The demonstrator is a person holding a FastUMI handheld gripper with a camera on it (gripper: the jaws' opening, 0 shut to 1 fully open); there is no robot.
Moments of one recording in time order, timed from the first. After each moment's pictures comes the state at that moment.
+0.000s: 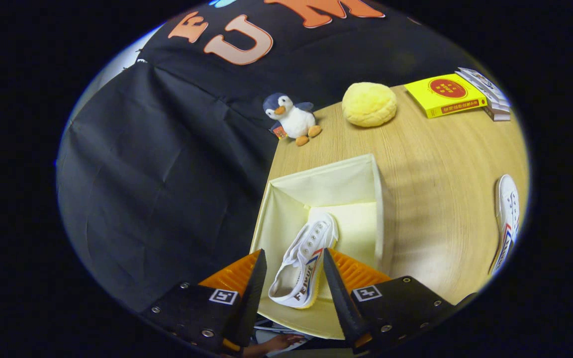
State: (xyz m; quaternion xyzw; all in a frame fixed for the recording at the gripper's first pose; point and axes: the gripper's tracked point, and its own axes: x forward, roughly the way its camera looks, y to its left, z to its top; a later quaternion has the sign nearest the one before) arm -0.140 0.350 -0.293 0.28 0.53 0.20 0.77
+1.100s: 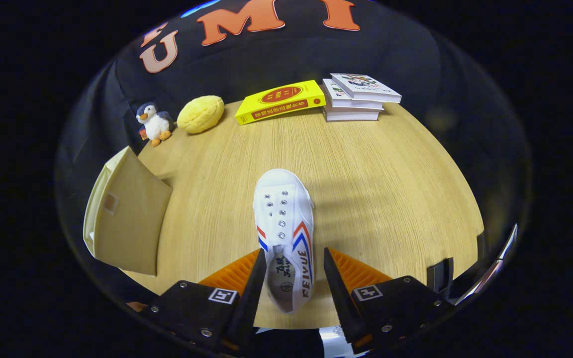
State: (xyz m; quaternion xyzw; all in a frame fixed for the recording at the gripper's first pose) arm -0.227 -0.009 -0.443 0.07 0.56 -0.01 0.83
